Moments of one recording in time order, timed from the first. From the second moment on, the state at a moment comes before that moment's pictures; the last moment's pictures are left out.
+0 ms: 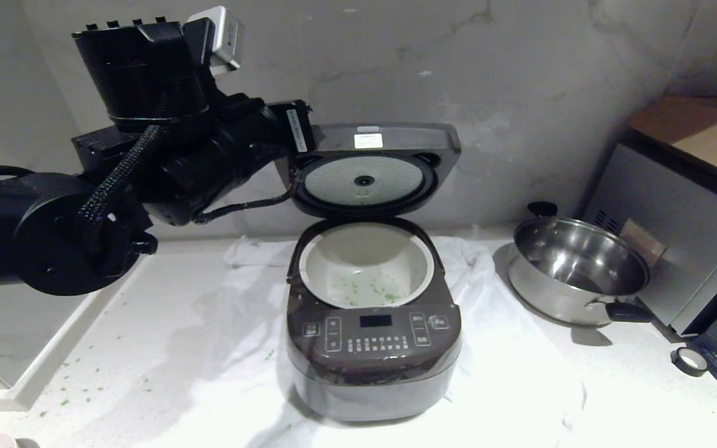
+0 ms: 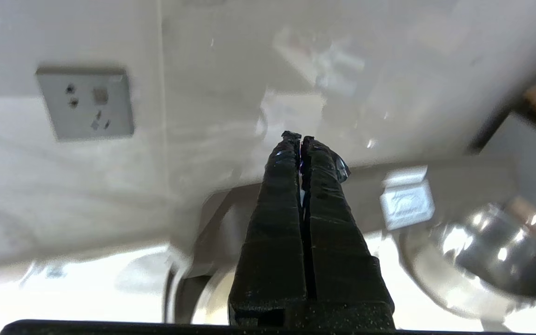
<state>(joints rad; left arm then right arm) -0.58 1.70 -1.23 -0.60 0.22 -0.13 0.01 0.00 0.00 0.00 0.00 0.01</state>
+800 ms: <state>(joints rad) -0.30 1.31 -0.74 -0.53 -0.09 -0.10 0.01 0.00 0.00 0.00 0.00 0.01</state>
